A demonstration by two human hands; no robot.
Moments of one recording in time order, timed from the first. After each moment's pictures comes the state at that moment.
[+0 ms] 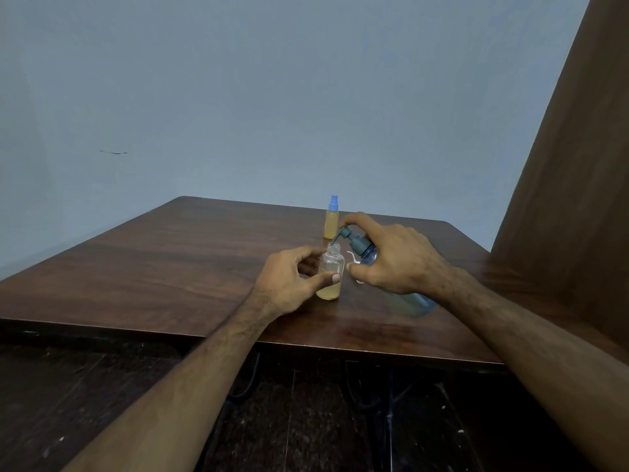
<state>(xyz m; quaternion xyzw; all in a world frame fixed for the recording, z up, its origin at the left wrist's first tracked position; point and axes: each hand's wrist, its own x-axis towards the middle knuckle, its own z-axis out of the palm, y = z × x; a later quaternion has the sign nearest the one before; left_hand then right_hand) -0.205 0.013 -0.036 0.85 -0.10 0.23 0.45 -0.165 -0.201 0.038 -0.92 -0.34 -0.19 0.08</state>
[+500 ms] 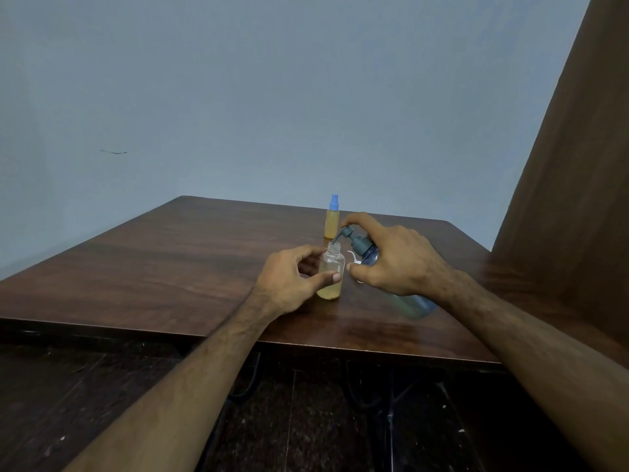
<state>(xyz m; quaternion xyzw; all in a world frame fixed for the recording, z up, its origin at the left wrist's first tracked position) -0.206 0.011 -0.035 0.85 -0.10 0.23 0.46 -0.166 -0.202 0.034 -0.92 -0.34 -0.19 0.11</state>
